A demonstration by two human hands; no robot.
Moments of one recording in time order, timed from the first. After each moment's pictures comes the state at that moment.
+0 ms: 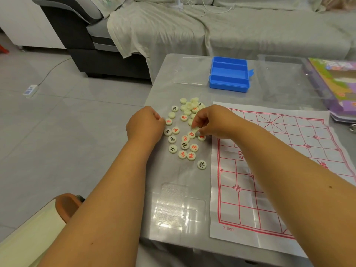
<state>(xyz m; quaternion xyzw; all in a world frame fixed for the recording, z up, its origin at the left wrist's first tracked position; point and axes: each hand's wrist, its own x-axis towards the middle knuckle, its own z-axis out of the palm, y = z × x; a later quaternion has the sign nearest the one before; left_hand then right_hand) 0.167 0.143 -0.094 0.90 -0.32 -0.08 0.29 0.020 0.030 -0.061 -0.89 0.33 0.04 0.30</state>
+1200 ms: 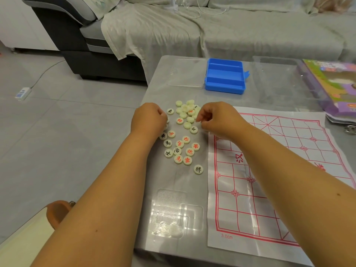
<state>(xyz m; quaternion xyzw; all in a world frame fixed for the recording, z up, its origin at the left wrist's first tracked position) 0.171 0.114 -0.091 0.88 -0.35 -0.10 0.29 0.013 0.022 -0.060 -0.88 0.38 -0.07 0.29</state>
